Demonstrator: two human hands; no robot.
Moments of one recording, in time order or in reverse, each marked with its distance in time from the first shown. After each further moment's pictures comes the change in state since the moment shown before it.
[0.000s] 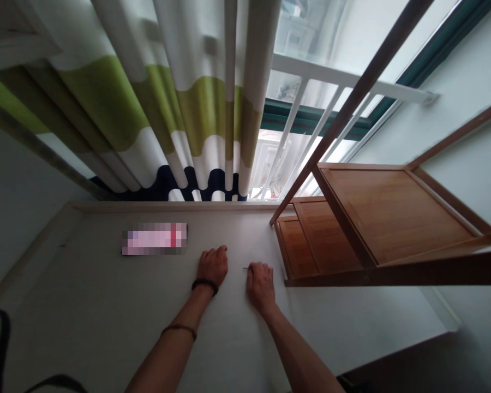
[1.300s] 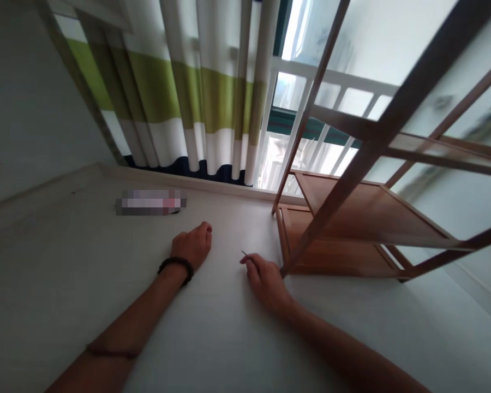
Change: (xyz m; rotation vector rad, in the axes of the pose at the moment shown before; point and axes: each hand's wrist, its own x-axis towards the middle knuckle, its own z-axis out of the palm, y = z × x) left_hand -0.028 0.030 -0.004 0.148 0.064 -0.340; right_hand -0.020 0.057 -0.032 0.437 -0.198 -0.265
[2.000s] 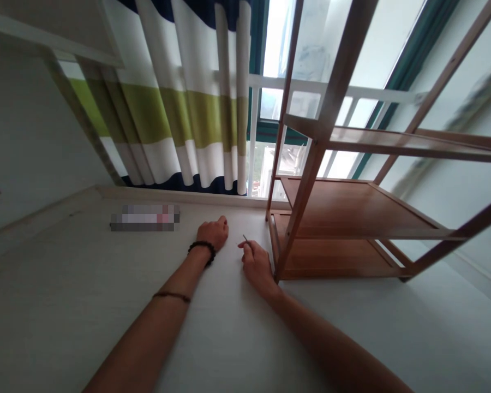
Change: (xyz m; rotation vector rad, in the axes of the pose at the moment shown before) left_hand 0.064 0.052 0.013 0.021 0.017 0.103; right_hand 0.049 0.013 0.012 0.333 0.279 0.164
